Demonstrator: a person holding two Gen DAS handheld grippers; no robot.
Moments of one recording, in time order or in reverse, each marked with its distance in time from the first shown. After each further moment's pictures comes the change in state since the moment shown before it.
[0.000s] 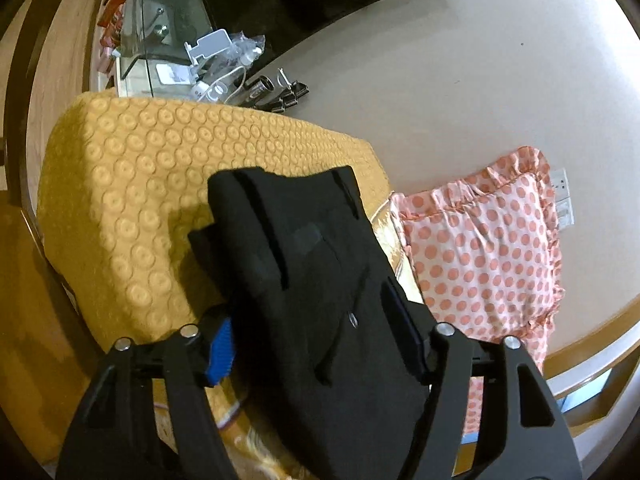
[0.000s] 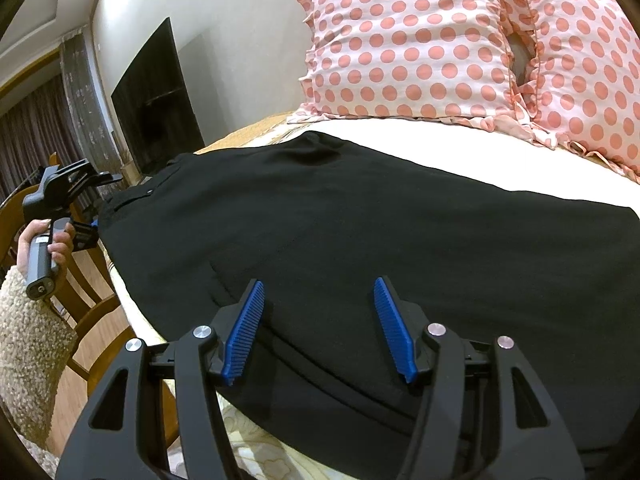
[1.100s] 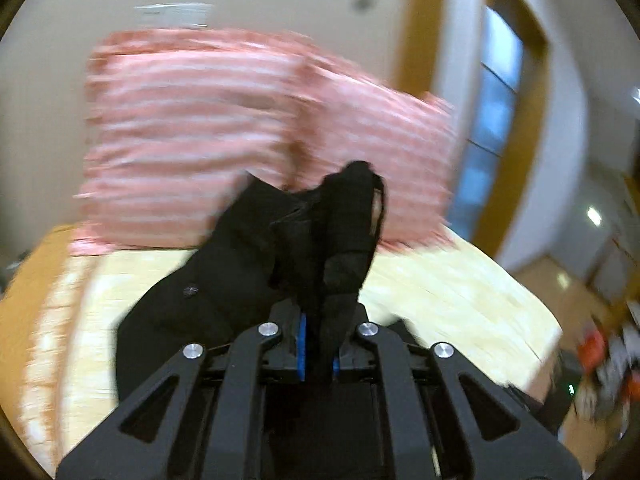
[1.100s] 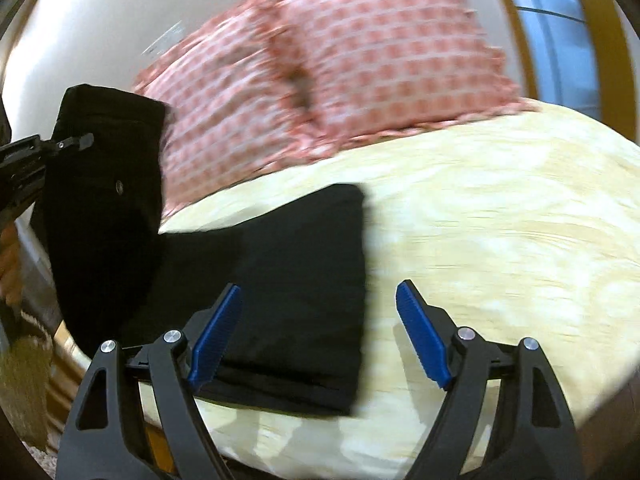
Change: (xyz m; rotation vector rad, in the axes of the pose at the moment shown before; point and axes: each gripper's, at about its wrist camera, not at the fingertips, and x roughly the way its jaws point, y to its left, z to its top) left arm 0.006 -0.345 -0.332 1.182 0.228 -0.350; right arm -0.152 -0.157 -0.059 0.433 -0.229 -0.335
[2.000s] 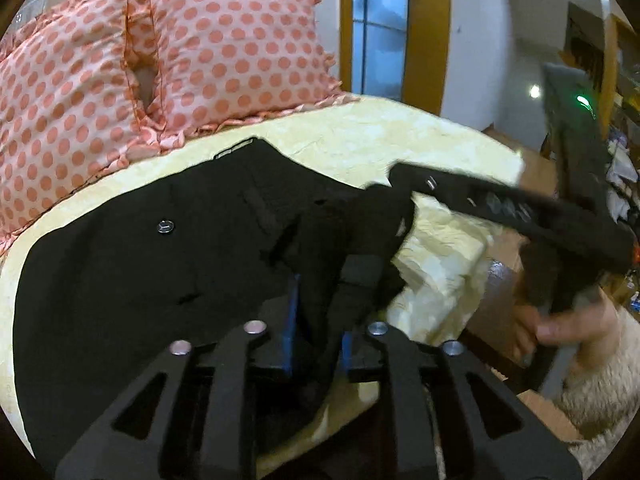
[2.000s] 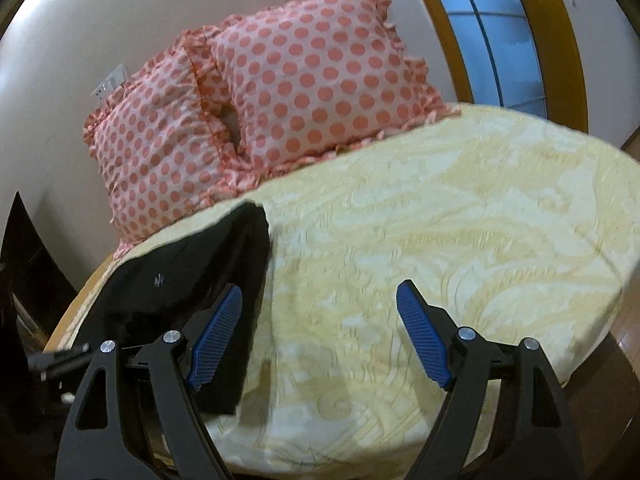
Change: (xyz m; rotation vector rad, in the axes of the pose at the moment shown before) left arm 0.053 -0.109 -0.142 0.285 0.231 -0.161; right arm -0.025 -0.044 0.019 0.053 -0.106 -0.117
